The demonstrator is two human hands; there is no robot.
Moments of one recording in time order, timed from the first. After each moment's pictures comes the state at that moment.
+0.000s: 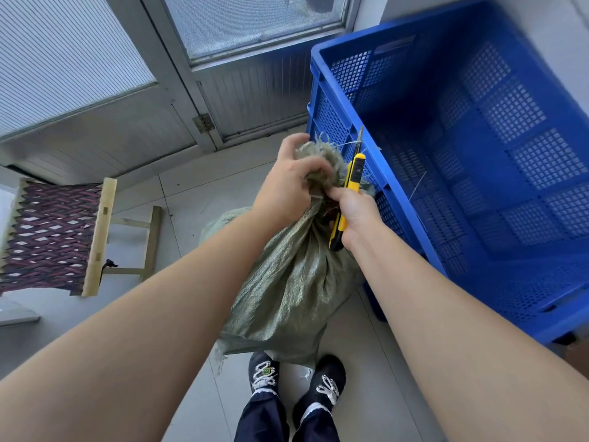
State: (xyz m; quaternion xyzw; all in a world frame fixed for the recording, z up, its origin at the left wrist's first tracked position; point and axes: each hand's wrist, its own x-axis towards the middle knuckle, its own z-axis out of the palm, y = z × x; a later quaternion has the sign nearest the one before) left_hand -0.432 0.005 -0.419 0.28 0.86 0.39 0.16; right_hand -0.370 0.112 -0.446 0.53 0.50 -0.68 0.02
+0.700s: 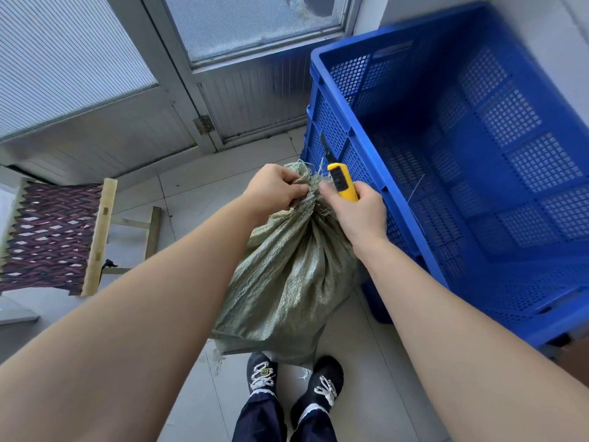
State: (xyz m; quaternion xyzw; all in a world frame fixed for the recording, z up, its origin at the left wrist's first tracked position) left_hand -0.449 -0.004 -0.427 0.09 0.83 0.43 0.33; right_hand -0.348 0.113 -0.432 0.39 0.77 -0.50 -0.03
